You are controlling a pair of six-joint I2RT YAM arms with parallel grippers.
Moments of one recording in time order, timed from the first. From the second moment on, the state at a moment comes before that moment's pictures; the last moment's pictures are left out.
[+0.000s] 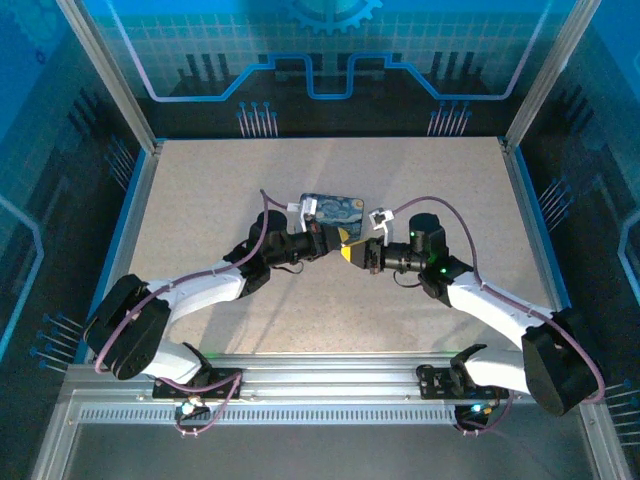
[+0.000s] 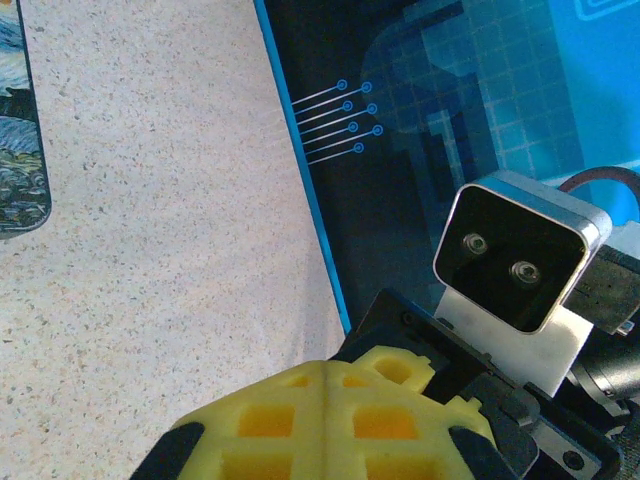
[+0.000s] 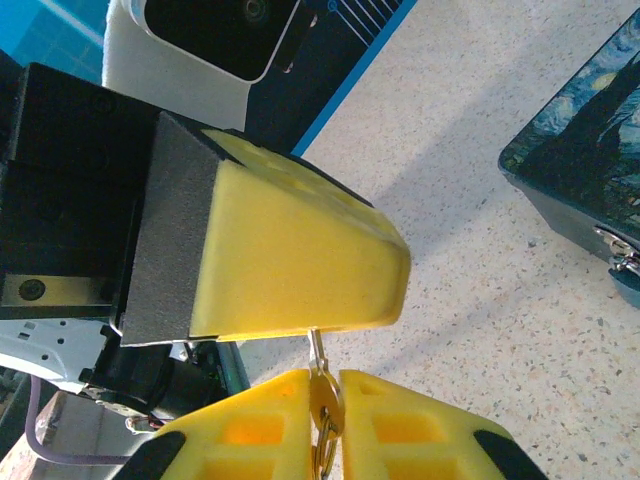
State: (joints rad) left arm -0.63 1.43 0.72 0.50 0.47 -1.09; right arm 0.47 1.21 0.58 0.28 -0.73 0.55
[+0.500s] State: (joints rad) left arm -0.62 1.41 0.71 0.49 0.45 -1.07; right arm 0.45 1.20 0.58 0.23 -0.72 0.53
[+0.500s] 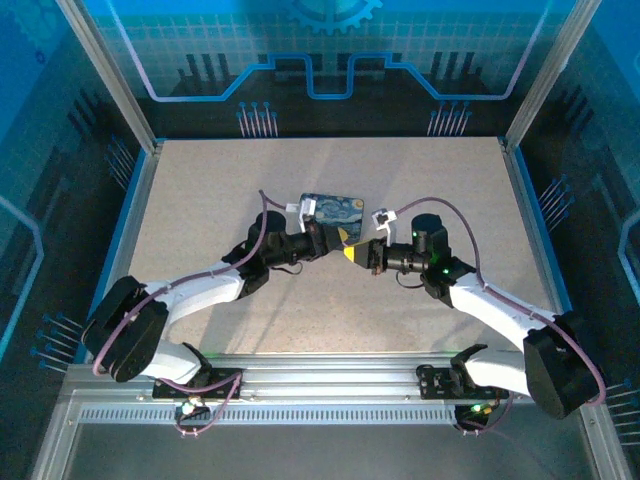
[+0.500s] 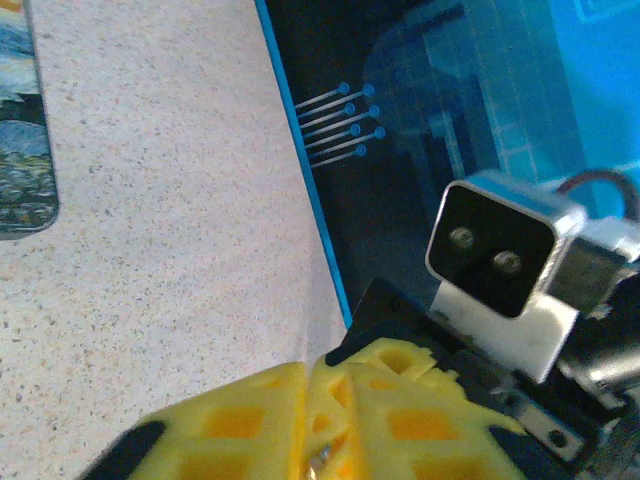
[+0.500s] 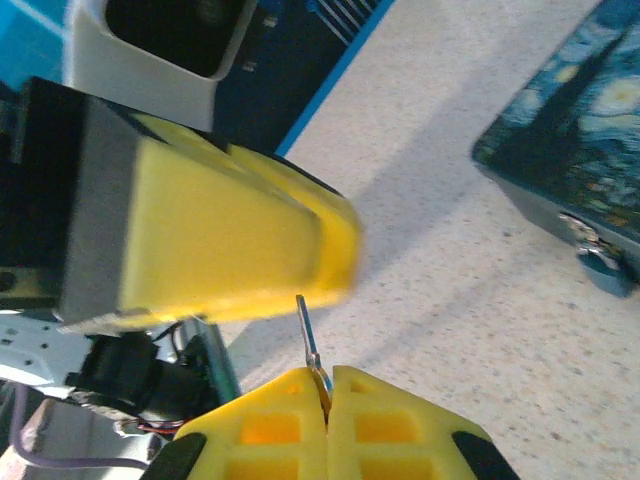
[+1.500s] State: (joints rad) left arm -0.58 1.63 0.79 0.04 0.19 -0.52; right arm 0.36 1.80 1.04 0.04 -0.59 0.36
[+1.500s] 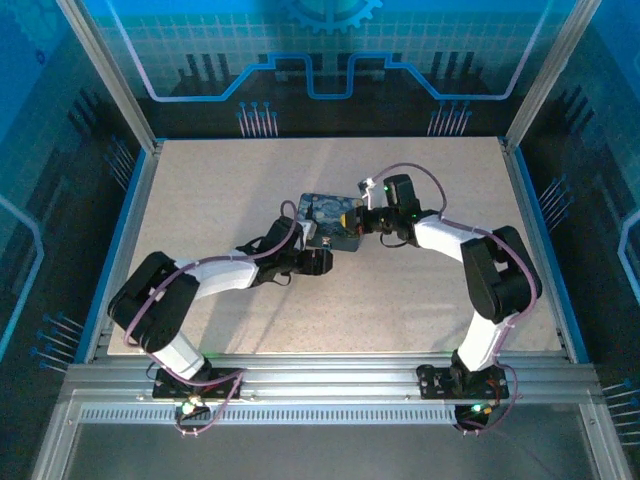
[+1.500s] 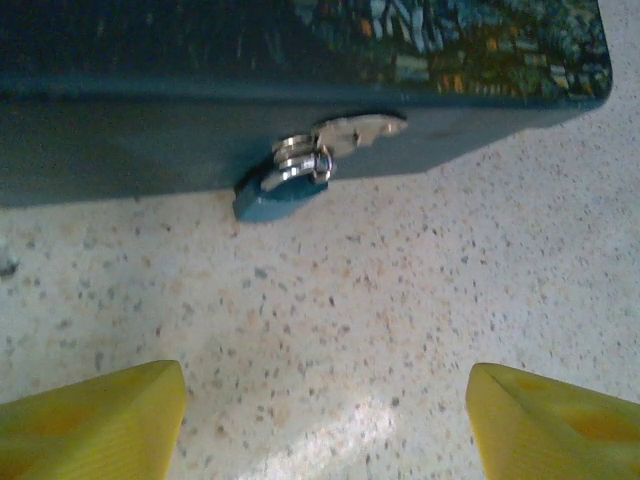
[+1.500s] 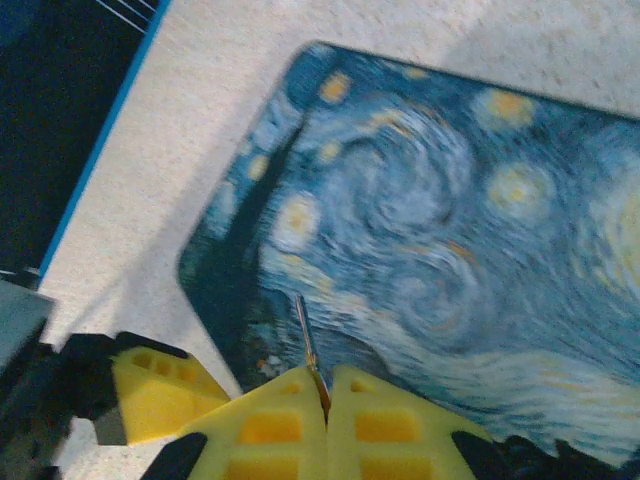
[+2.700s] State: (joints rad) left arm -0.58 1.88 0.91 0.21 0.09 -0.50; right arm 0.37 1.83 1.07 0.01 -0.57 0.35
